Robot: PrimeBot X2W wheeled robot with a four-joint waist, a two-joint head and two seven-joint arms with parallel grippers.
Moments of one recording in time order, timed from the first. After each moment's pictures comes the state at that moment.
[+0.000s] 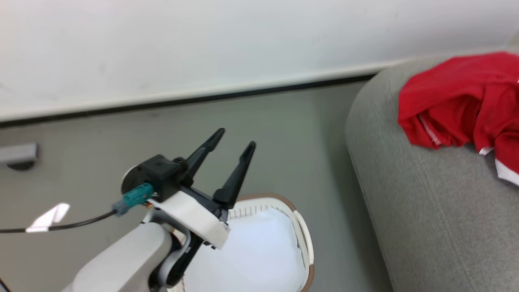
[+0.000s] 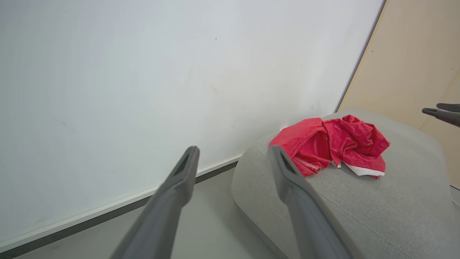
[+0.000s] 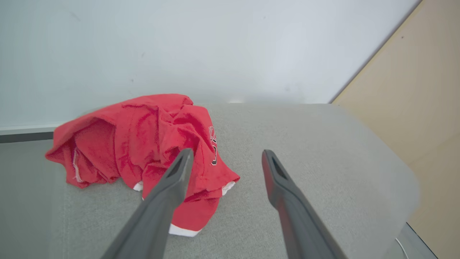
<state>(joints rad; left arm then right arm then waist) -0.65 0.48 -0.87 0.06 -0.75 0.17 -0.25 -0.38 -0.41 -0.37 0.20 0.12 0.13 0.40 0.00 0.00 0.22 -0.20</state>
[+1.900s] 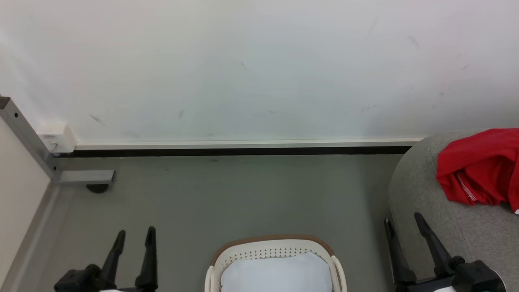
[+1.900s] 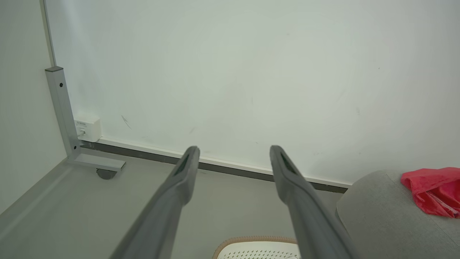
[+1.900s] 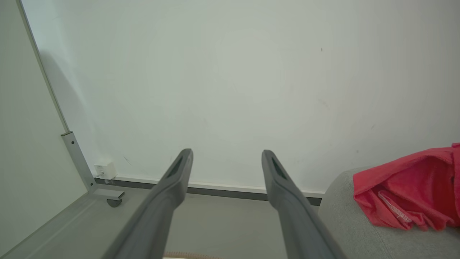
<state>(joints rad) 0.00 0.15 -0.07 0.17 -0.38 -0.05 -0.26 -0.04 -0.05 0.15 0.16 0.25 0.13 -0.26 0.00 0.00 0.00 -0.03</state>
